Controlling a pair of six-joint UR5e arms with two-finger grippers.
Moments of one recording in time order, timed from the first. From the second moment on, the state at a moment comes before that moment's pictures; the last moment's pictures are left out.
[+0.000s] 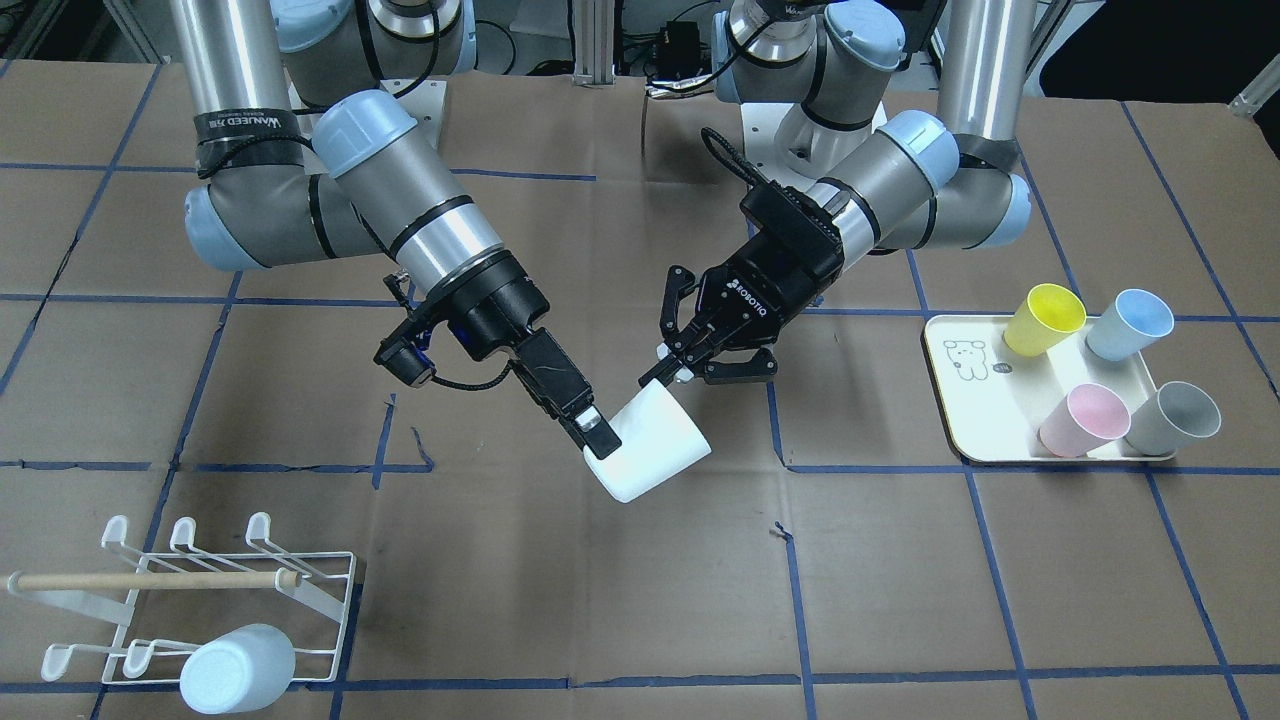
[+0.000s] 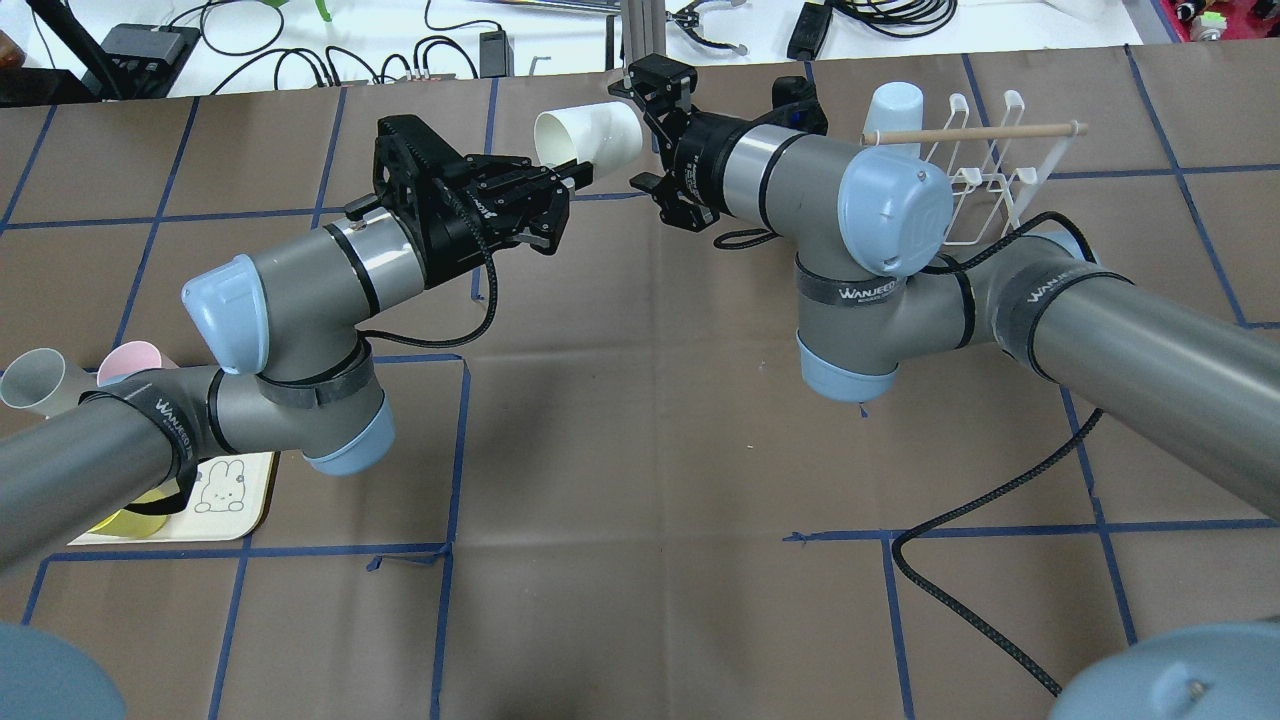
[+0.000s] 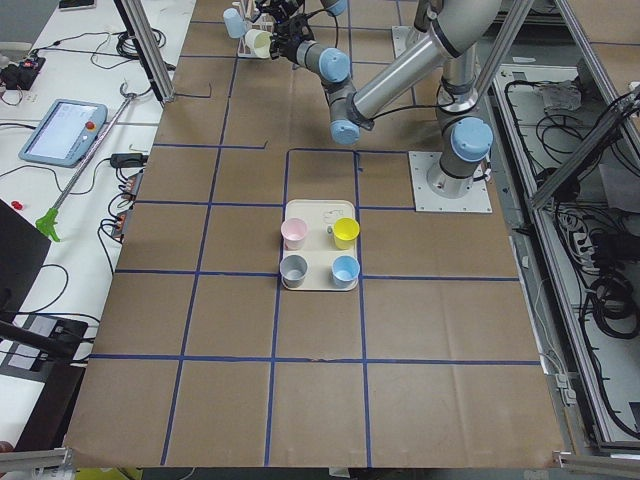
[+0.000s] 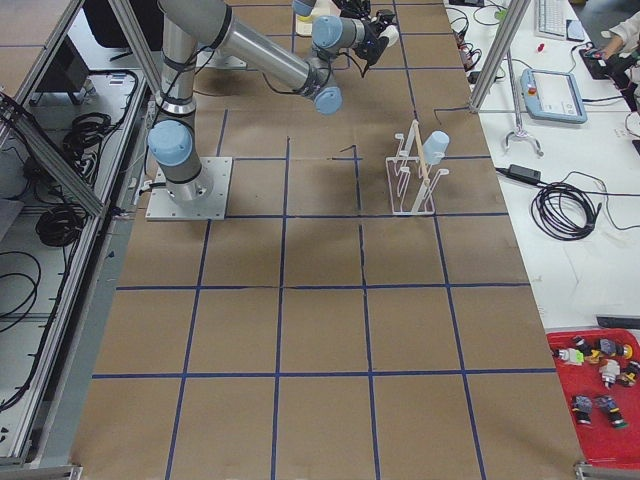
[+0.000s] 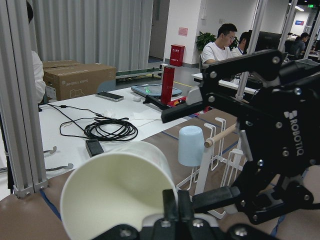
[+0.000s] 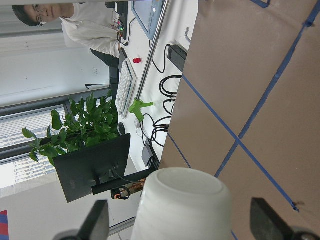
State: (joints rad) left arm -1.53 -1.87 -2.14 0.42 0.68 0.25; right arm 1.77 -1.19 1.89 -3.35 -1.08 1.50
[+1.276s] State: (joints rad) left arm -1.53 -1.87 -2.14 0.42 0.68 0.24; right arm 1.80 -1.13 1.83 -3.34 -1.09 1.54
